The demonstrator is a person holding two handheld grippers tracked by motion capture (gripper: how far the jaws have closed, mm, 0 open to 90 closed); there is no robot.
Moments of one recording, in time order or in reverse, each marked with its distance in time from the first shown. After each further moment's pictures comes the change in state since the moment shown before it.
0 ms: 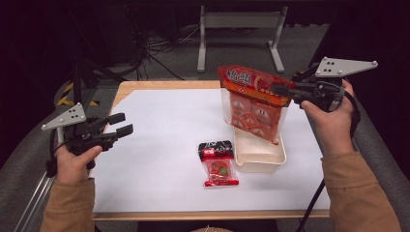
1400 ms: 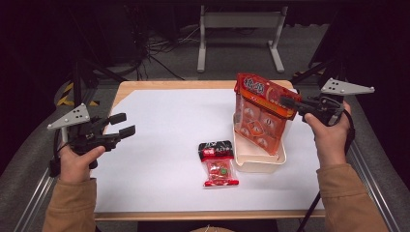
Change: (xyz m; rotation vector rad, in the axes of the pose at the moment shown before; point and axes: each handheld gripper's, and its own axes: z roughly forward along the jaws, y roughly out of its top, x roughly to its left) left arm 0.003 -0.005 0.008 0.009 0.001 -0.014; right arm -0.020 -0.071 -0.002 -0.052 -0.088 0.172
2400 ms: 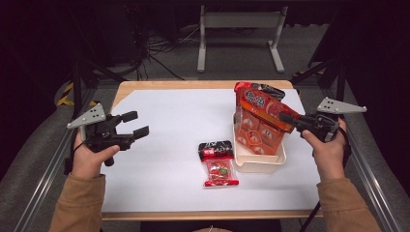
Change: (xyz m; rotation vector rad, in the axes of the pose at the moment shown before) left arm -0.002 -0.007 0.036 -0.036 -0.041 -0.029; right arm 0.005 -0.047 -0.003 0.044 -0.017 0.049
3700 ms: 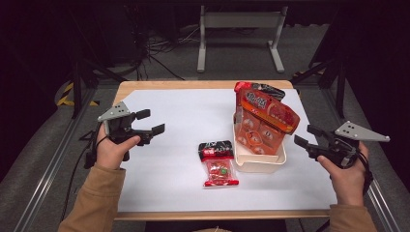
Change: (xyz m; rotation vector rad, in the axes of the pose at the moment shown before) left arm 0.003 -0.006 0.048 0.073 0.059 -0.023; right arm 0.011 -0.045 -0.050 0.028 -0.202 0.023
